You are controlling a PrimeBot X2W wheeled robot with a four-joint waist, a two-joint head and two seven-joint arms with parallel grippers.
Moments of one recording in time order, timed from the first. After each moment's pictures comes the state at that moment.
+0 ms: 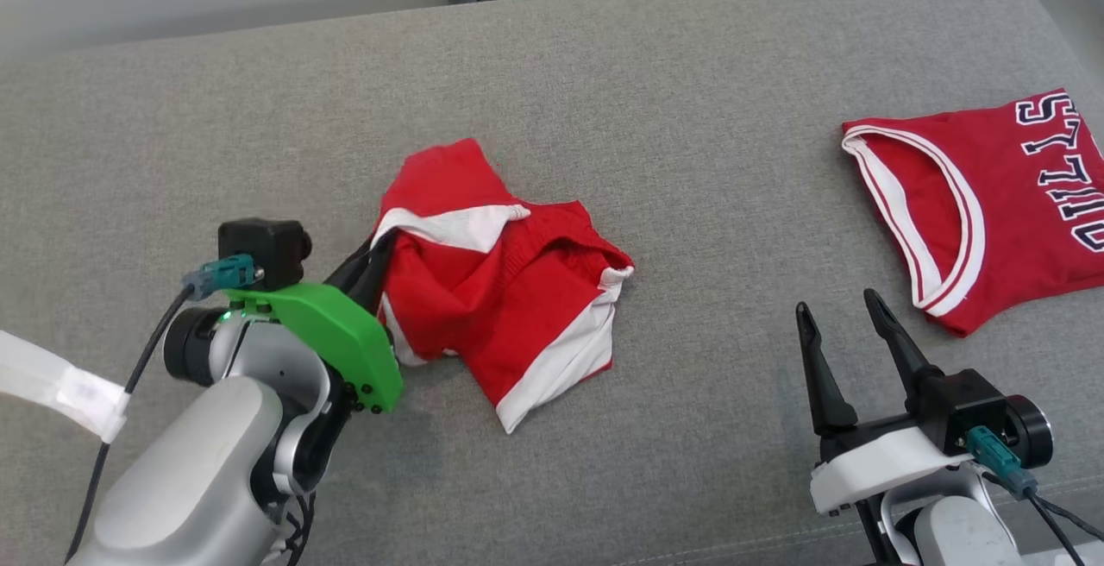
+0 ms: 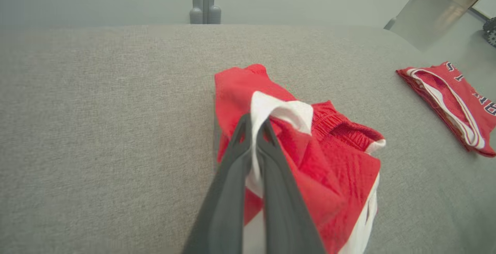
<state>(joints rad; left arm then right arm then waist) -0.55 0.45 -0.73 0.13 -0.90 0.19 0.12 -0.07 -0.07 0.07 0.14 0.07 0.13 -0.26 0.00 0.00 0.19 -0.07</state>
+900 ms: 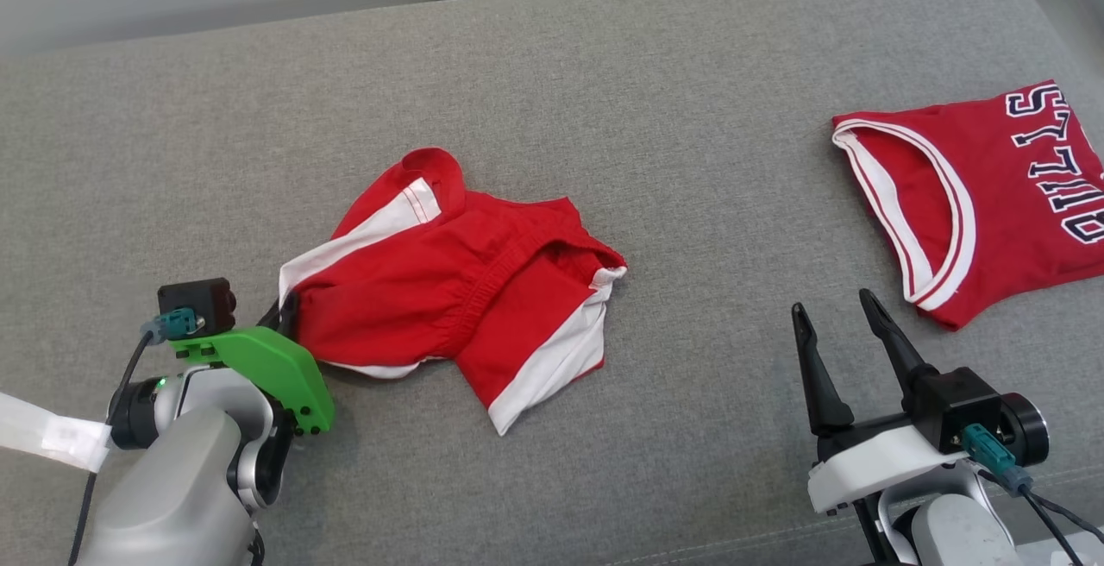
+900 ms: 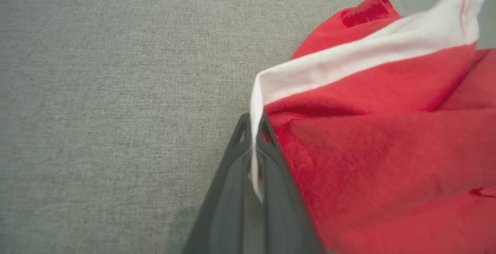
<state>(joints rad) -0.58 0.35 -0.69 0.76 -0.94 0.09 -0.12 -0.08 -0.07 0.08 0.16 0.07 0.13 -0.26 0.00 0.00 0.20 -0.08</state>
